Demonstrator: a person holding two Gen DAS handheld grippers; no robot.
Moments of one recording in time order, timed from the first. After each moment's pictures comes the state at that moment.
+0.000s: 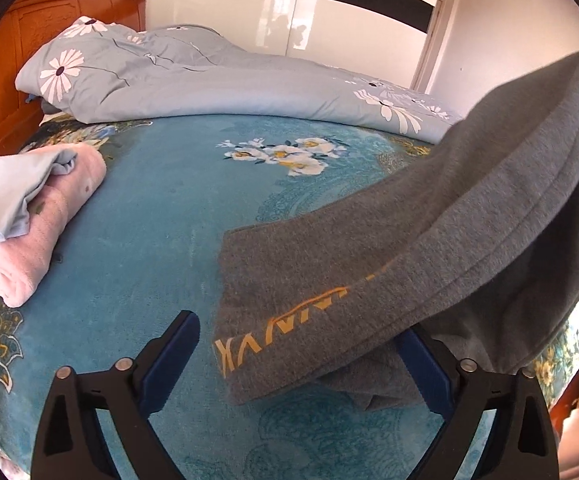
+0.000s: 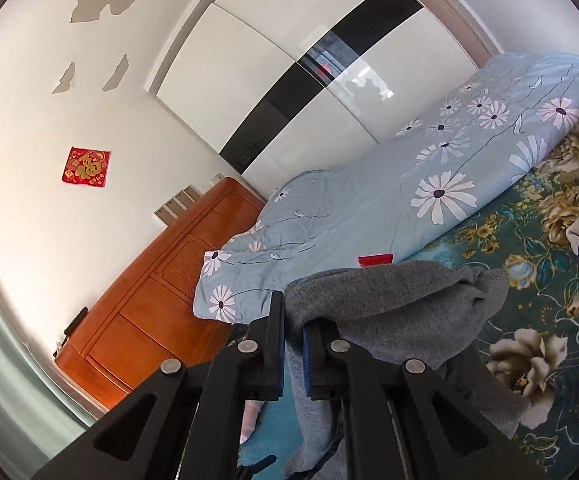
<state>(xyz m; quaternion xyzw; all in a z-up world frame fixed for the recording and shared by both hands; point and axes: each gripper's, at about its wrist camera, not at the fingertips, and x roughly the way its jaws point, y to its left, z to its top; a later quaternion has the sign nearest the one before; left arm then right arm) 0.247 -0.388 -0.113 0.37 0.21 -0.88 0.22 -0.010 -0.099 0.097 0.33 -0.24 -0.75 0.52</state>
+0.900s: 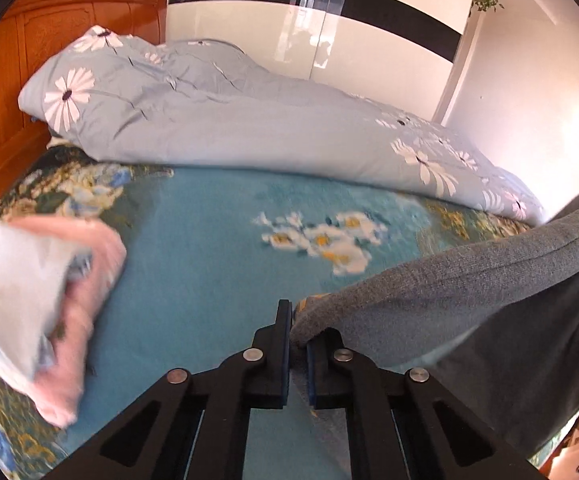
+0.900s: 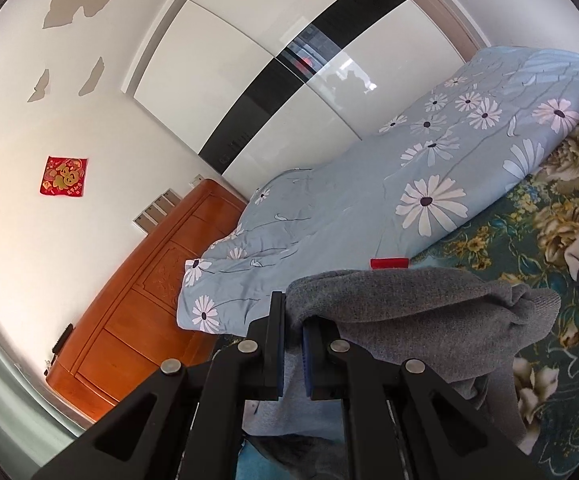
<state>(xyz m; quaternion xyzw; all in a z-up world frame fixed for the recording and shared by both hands) 0.186 -0.521 -0.029 0.33 0.19 -0.89 0.26 -0.088 -0.142 0.120 0.35 -0.23 -0.75 0.51</state>
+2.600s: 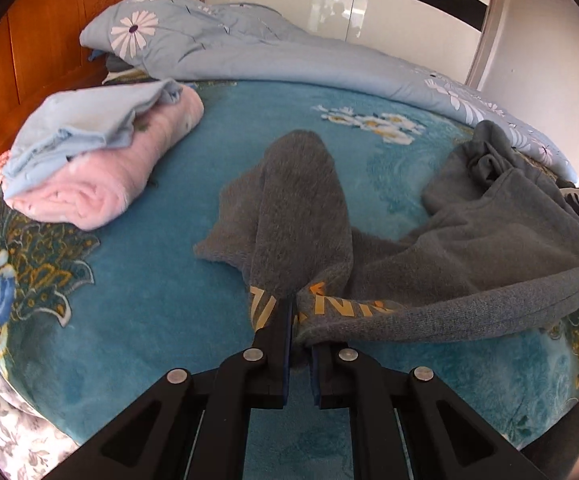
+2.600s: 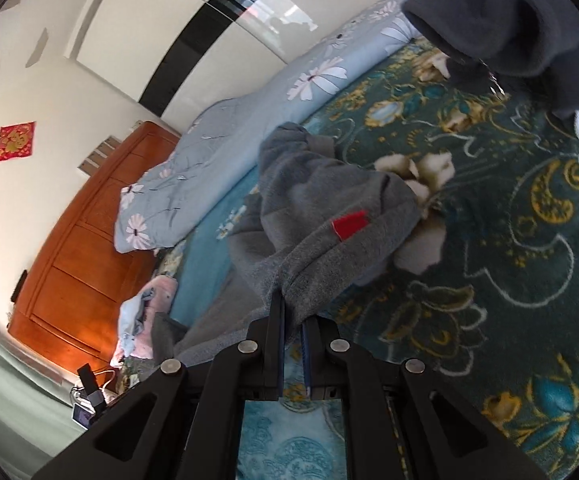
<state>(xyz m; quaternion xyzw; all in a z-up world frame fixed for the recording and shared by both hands) 0.330 -0.416 -0.157 0.41 0.21 -0.84 0.30 -0.003 -0.021 -0.127 0.48 -0.19 -0.74 0.43</state>
